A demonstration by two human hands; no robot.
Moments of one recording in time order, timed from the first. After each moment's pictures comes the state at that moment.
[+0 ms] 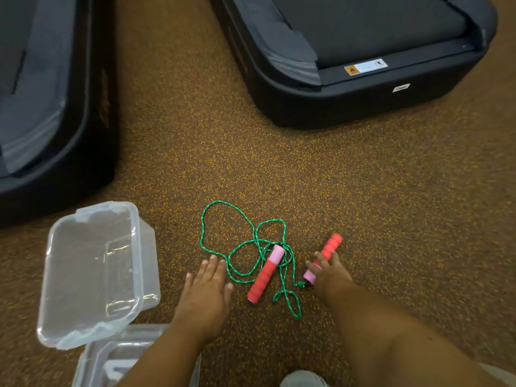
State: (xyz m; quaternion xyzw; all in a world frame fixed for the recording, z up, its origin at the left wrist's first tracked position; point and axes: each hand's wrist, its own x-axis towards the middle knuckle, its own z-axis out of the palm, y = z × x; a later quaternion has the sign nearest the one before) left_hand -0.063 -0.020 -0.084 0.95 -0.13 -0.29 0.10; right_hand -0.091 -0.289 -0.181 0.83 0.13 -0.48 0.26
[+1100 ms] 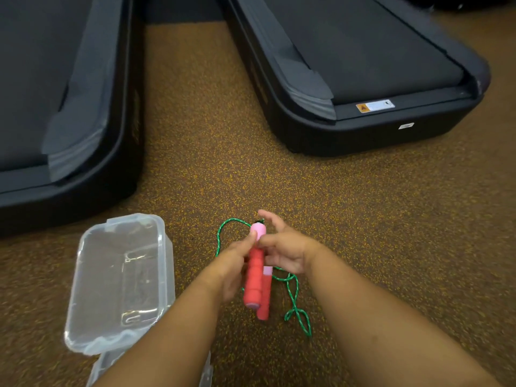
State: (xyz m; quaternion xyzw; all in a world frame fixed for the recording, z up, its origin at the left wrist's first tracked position) left_hand 0.008 -0.043 -0.032 0.58 0.20 -0.42 0.67; right_hand 0.017 -0.180 -0.035 0.51 -0.22 -0.29 -0.78
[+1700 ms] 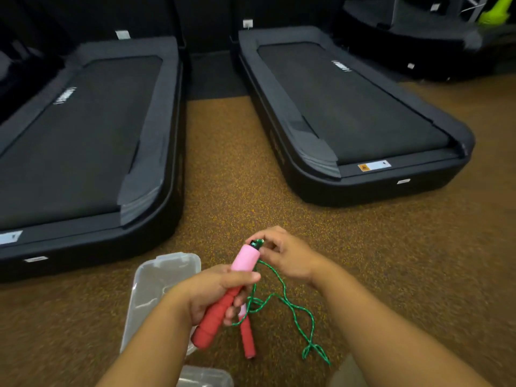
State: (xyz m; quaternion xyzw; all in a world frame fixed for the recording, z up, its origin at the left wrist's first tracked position) left_hand -0.010 0.039 0.131 0.63 0.03 -0.48 0.61; right_hand 0.007 -0.149 0.108 0.85 0.10 -0.11 -0.50
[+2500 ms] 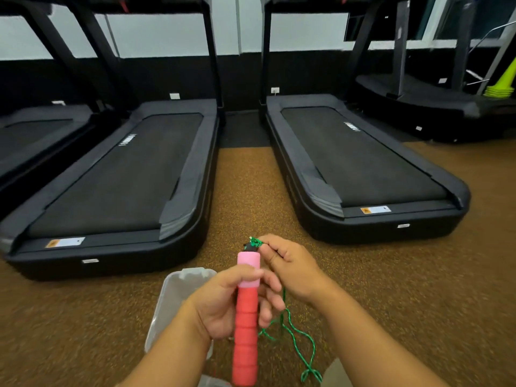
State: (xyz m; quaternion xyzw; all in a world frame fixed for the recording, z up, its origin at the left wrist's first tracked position) left_hand -0.122 0.033 0.228 0.44 -0.10 -0.43 0.78; right_hand -0.096 -0.125 0.213 0.82 0.17 0.03 -0.54
